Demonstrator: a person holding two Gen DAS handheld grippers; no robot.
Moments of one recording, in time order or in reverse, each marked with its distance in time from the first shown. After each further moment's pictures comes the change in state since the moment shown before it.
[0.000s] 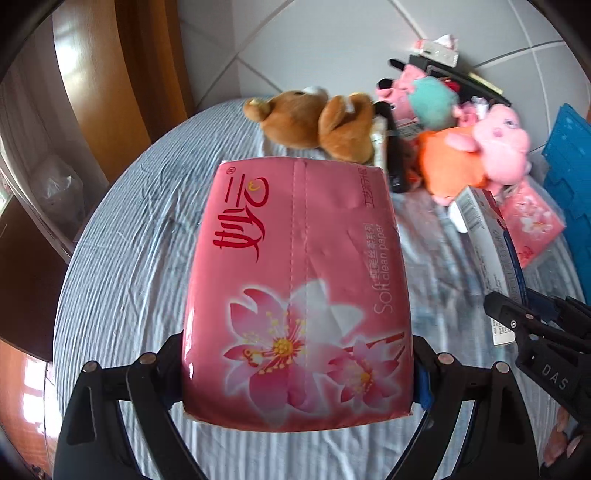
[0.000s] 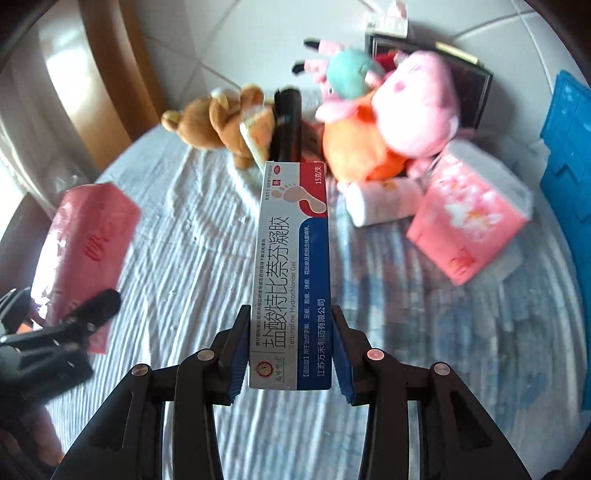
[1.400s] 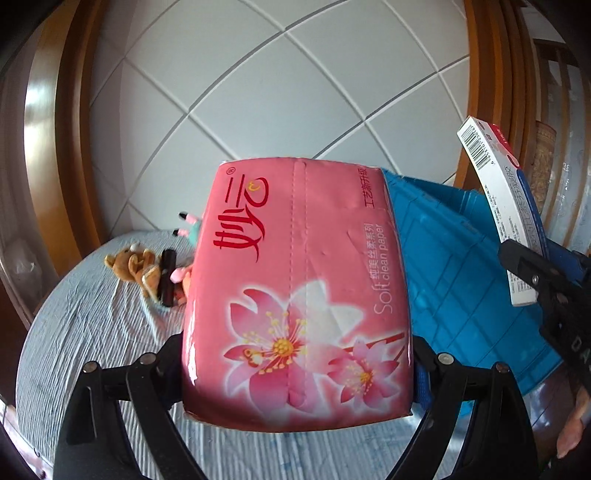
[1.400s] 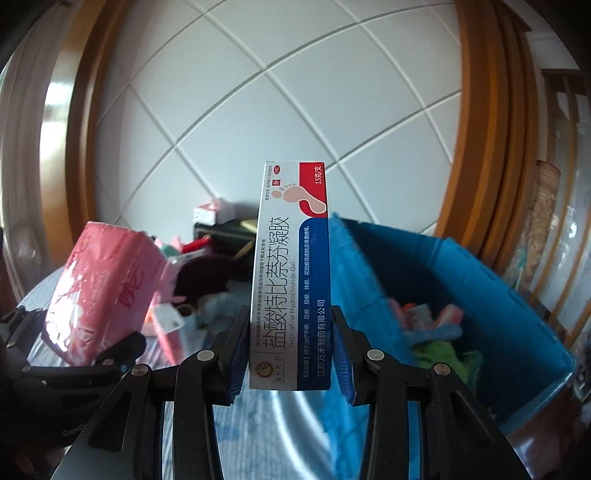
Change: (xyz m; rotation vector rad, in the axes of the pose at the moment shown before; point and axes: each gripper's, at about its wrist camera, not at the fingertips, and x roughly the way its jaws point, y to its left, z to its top) left arm -0.236 -0.338 -0.009 0.093 -0.425 -0.206; right arm -0.362 -0.293 -0.055 -0.040 -0.567 -0.323
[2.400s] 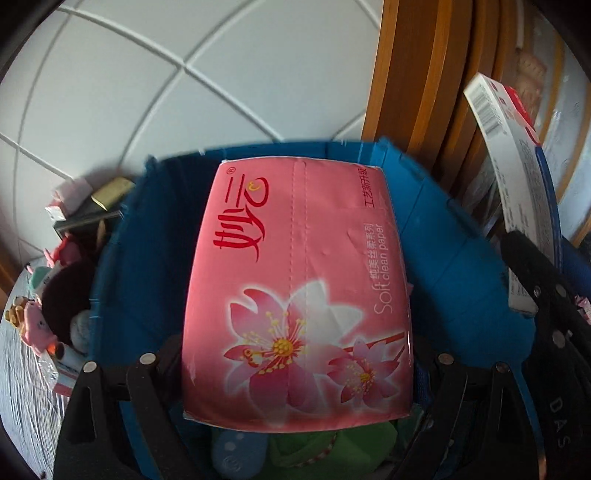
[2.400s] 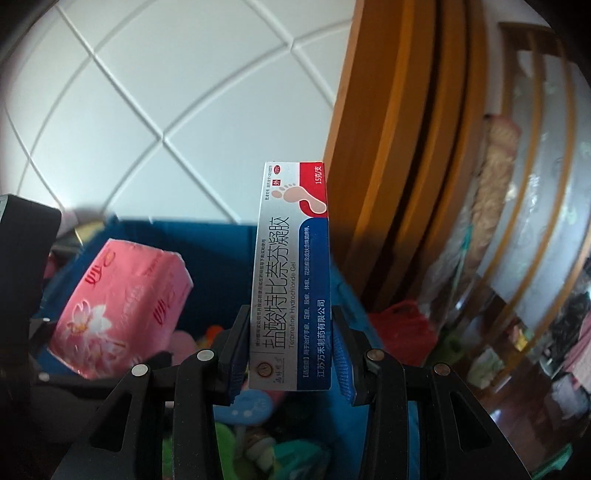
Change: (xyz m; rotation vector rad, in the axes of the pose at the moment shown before) left arm 0.264 -0.388 0.135 0.118 0.376 -0.099; right arm 0.192 -0.368 0.051 0.067 0.166 -0.191
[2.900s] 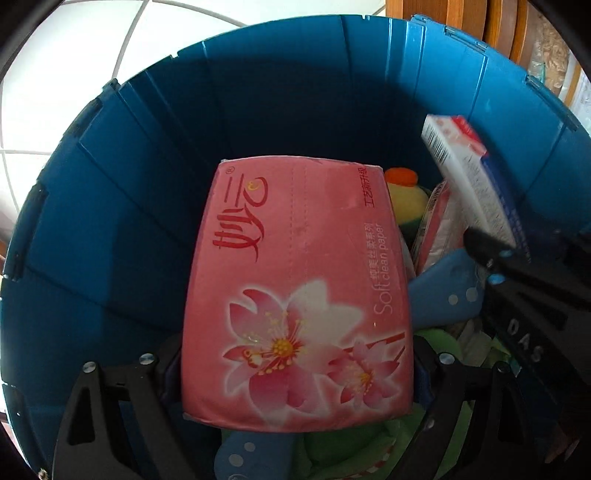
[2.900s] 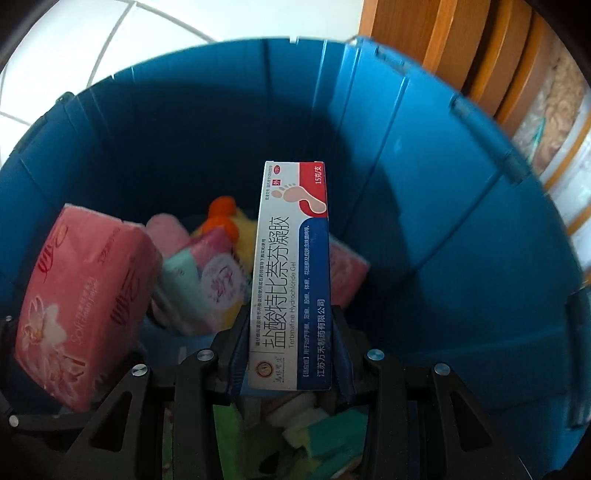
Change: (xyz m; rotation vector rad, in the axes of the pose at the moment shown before) left arm 0.095 -0.011 -0.027 0.082 0.242 0.149; right arm 0.147 0.020 -0.069 0.032 0.524 0.155
